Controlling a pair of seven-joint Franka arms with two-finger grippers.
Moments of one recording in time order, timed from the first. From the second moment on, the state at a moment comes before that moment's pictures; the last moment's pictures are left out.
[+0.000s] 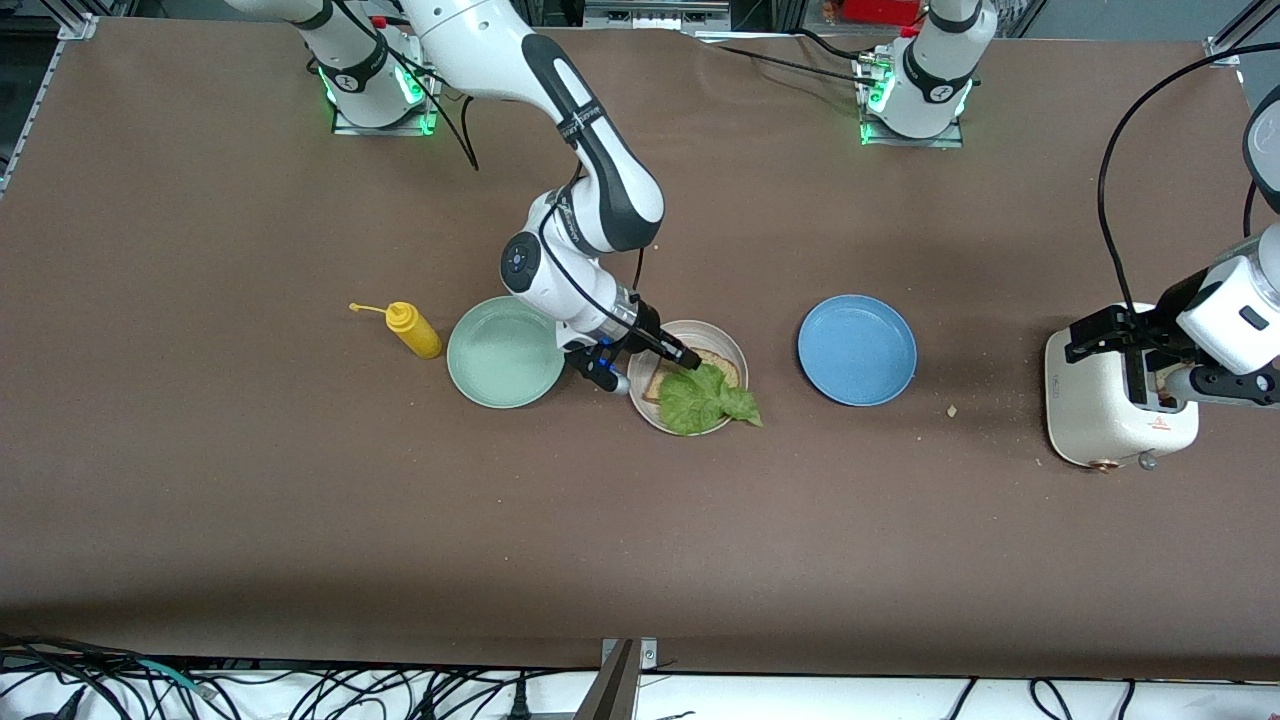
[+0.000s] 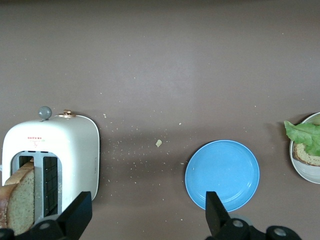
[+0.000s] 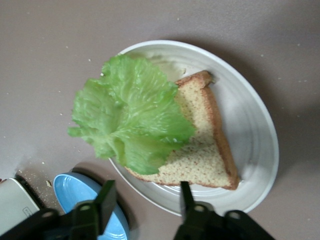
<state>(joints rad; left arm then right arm) -0.01 0.24 0.06 -1.51 -0.06 1.75 0.12 1.01 0.82 -0.32 -1.49 1.16 2.52 0.59</state>
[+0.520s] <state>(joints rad) 0.05 0.25 0.07 -1.52 -0.05 1.75 0.14 1.01 0.67 -0.46 -1.56 0.90 2.36 0.58</state>
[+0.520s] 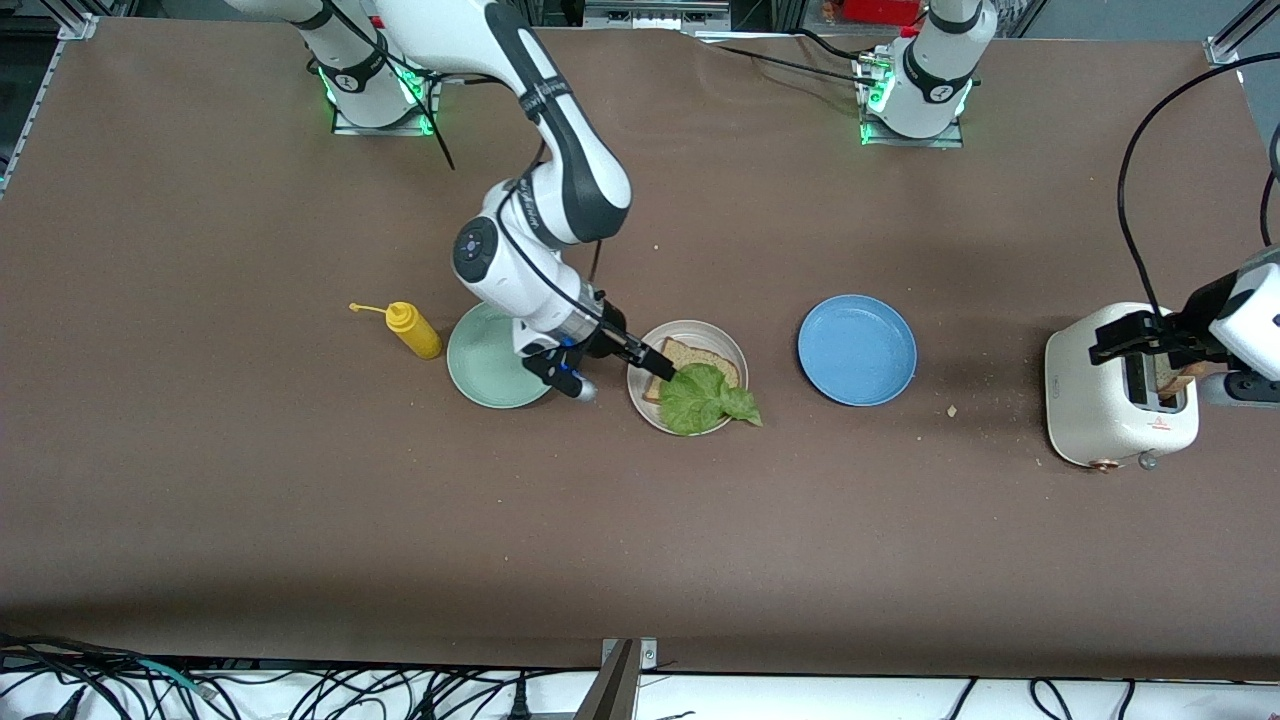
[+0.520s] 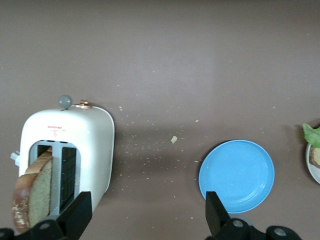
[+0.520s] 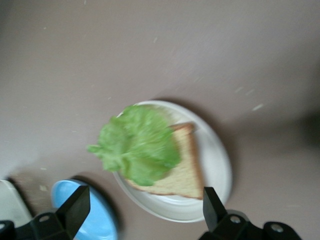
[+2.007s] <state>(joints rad) 0.30 0.29 0.08 -1.81 0.02 2.11 0.44 0.78 0.24 -0.68 -1.50 0.16 1.70 0.32</state>
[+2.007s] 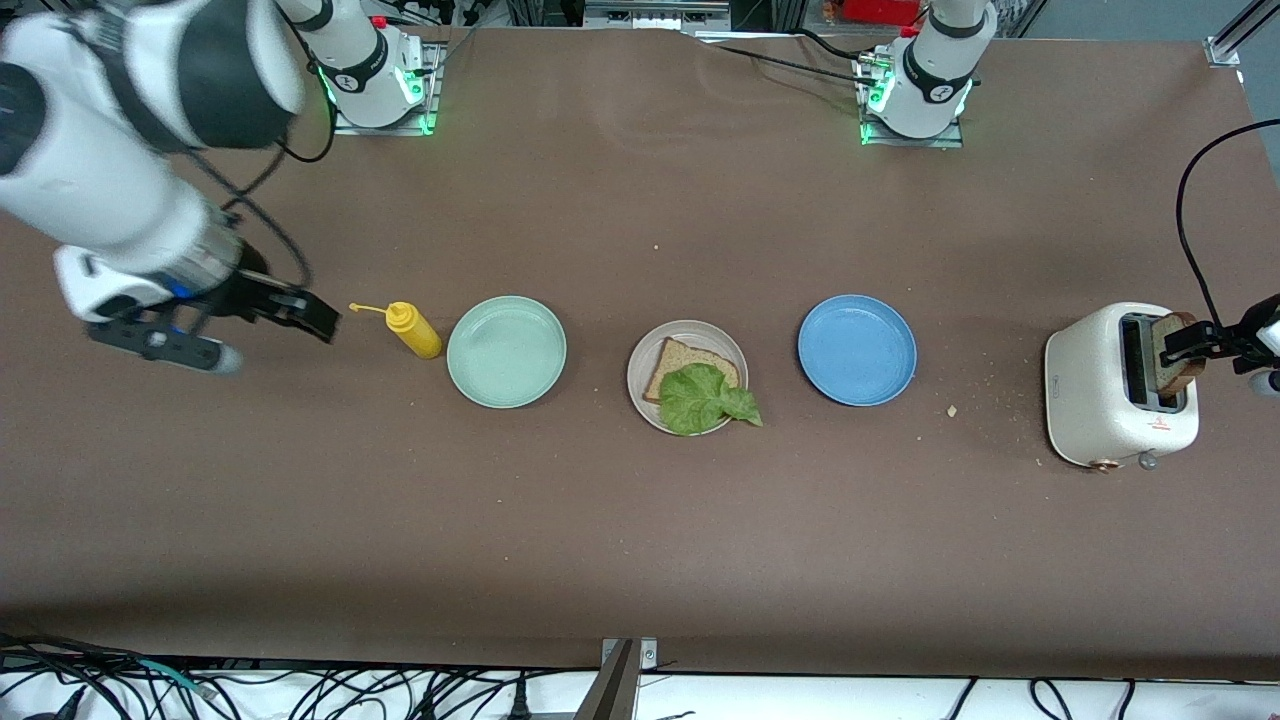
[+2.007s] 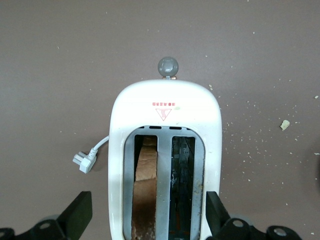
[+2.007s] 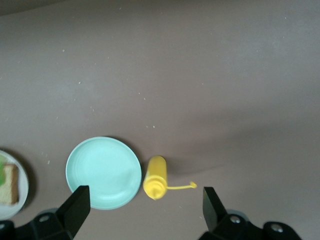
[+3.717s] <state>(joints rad) 0.31 0.25 0.02 -1.55 0.02 1.77 0.68 0.02 -0.08 -0.01 -1.75 -0.04 1.69 0.05</state>
